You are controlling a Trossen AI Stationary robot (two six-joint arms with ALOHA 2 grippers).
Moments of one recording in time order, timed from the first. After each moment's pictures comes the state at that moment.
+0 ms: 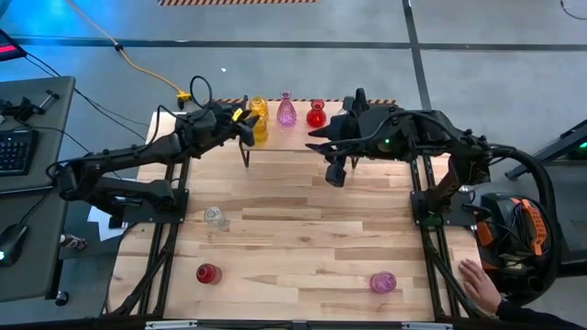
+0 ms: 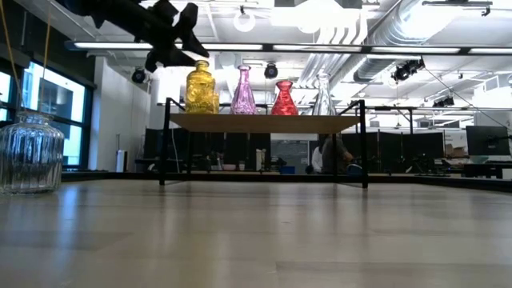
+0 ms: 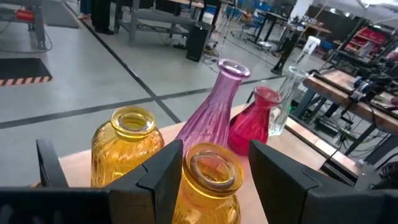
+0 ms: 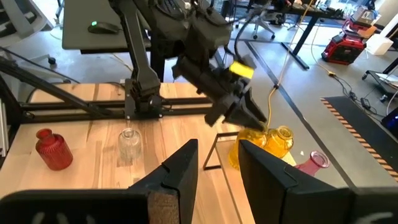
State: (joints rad) left arm 0.44 1.05 0.75 0.11 -0.32 -0.37; right arm 0.14 1.71 2.36 -1.09 0.41 0.00
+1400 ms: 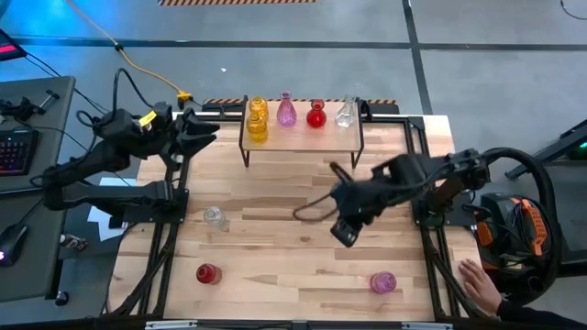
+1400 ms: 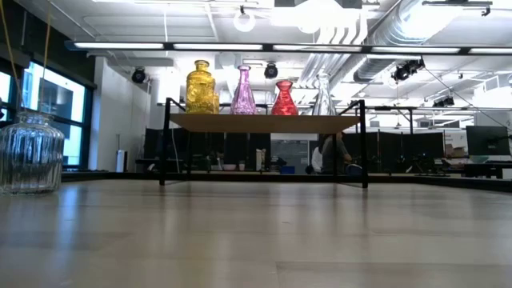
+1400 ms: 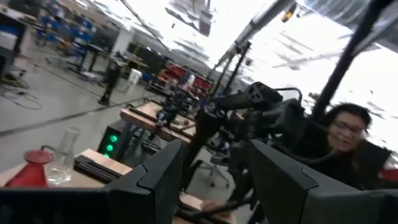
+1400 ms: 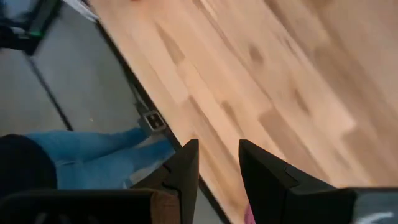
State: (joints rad) left arm 0.26 0.64 0.94 -0.08 0.16 -0.48; right arm 0.33 1.71 2.08 -1.46 -0.09 1.04
